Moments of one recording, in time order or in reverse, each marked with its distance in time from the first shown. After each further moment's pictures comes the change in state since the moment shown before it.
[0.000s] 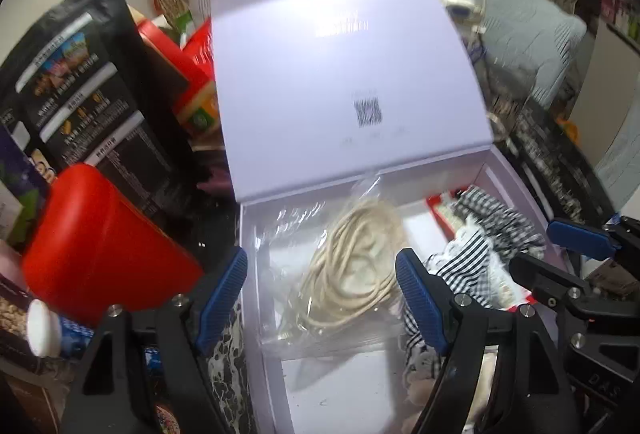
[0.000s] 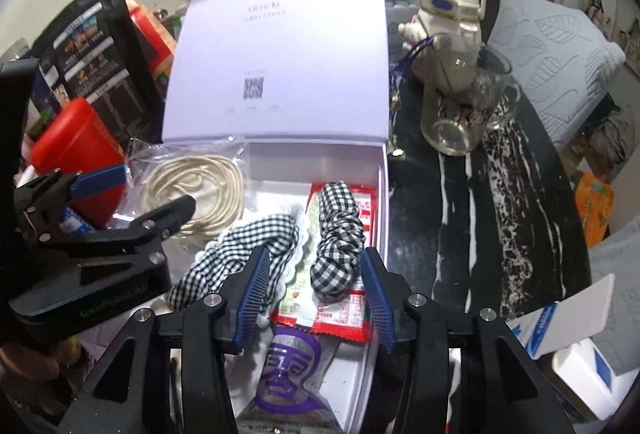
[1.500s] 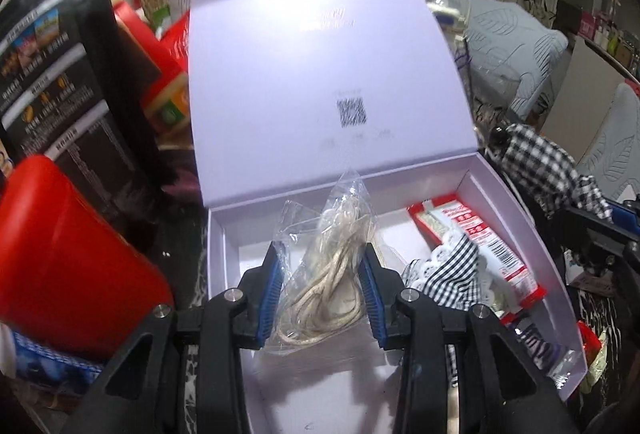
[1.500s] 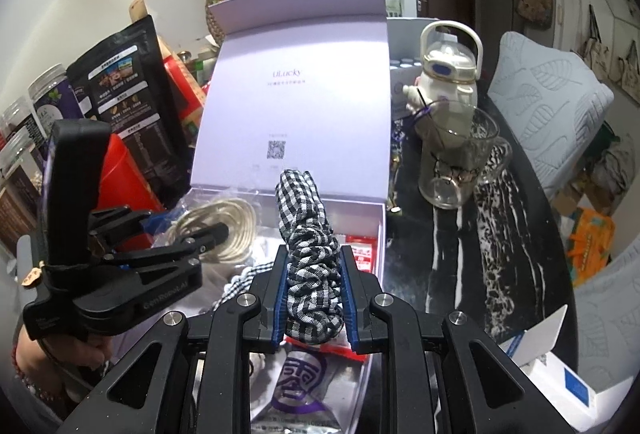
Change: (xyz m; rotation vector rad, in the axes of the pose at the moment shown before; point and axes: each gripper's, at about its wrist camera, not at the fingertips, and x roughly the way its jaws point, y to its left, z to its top) left arm 0.024 0.007 -0.003 -0.016 -0.023 -0.127; right arm -0.032 0.005 0.005 -0.041 -0.159 0.025
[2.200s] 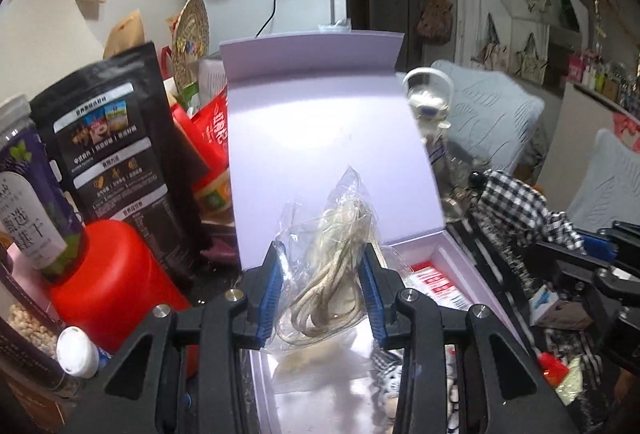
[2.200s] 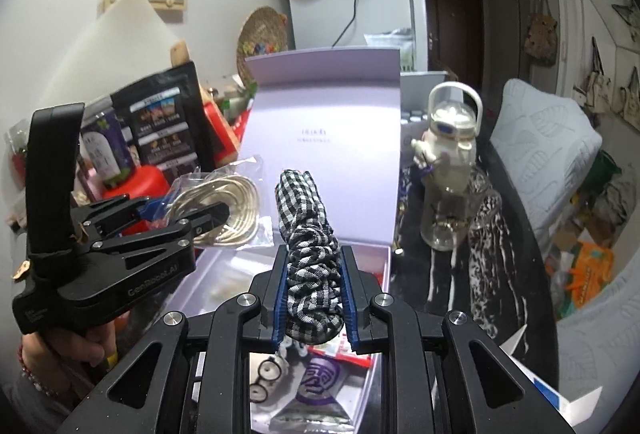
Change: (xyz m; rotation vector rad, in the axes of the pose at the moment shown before) left arm -0.077 0.001 0.011 -0.015 -0.245 0.023; right arm -0.051 0.017 0.008 -0.052 -0.134 0.028
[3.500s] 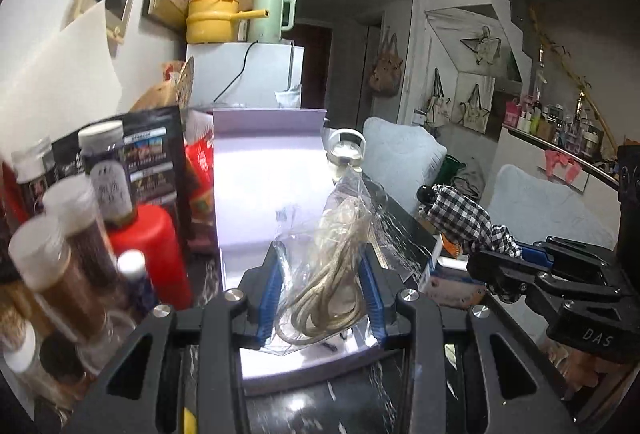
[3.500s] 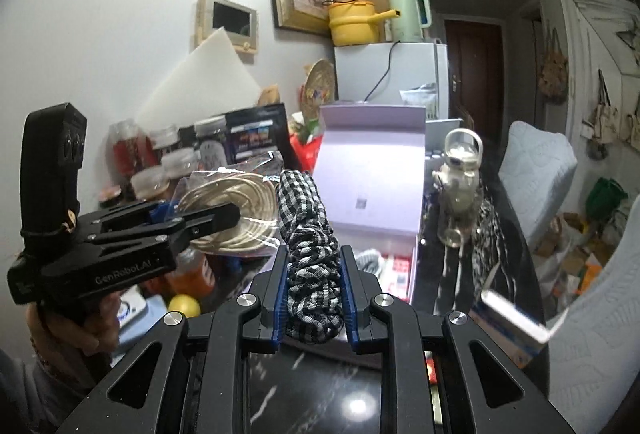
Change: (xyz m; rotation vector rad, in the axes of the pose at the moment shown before) left arm -0.175 -0.003 -0.040 -0.044 -0.200 -0.211; right arm -0.148 0.055 -0.052 -0.063 -0.169 0.096
